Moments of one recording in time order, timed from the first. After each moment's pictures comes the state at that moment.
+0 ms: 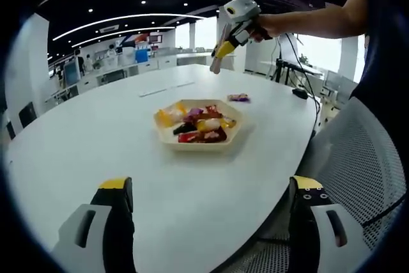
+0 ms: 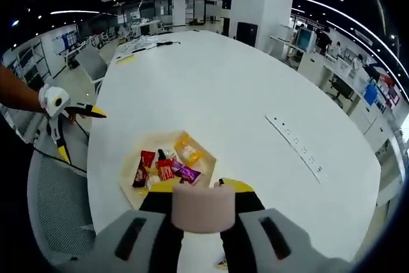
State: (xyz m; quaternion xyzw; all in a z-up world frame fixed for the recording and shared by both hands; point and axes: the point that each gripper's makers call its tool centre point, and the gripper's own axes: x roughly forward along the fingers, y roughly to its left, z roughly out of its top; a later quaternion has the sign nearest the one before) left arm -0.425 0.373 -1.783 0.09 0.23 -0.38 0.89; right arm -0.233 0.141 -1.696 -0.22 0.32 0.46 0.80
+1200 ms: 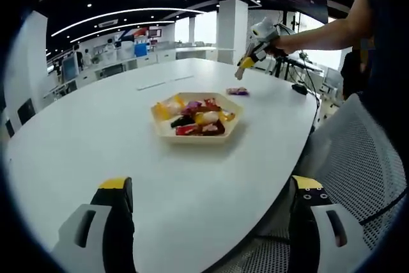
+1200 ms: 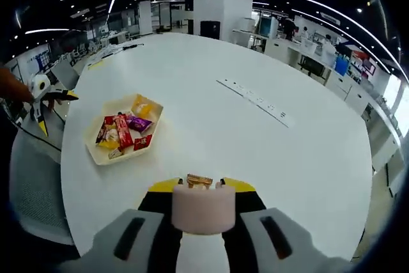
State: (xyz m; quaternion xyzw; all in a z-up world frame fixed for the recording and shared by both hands) left arm -0.428 0.373 -1.791 0.09 0.25 -0.38 0.89; right arm -0.228 0.021 -1.764 -0.18 0.32 0.39 0.85
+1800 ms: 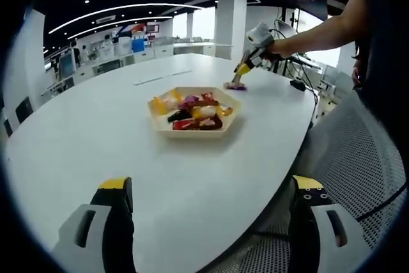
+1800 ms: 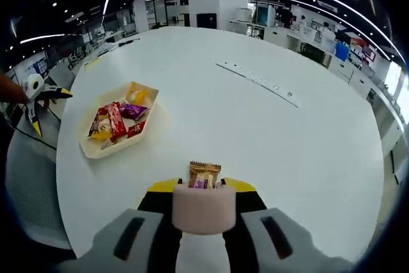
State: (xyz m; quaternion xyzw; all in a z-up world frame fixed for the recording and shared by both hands) left arm -0.431 0.373 -1.798 0.09 0.27 -0.38 0.88; right arm -0.230 0.028 -1.803 -0.16 0.36 0.38 0.84
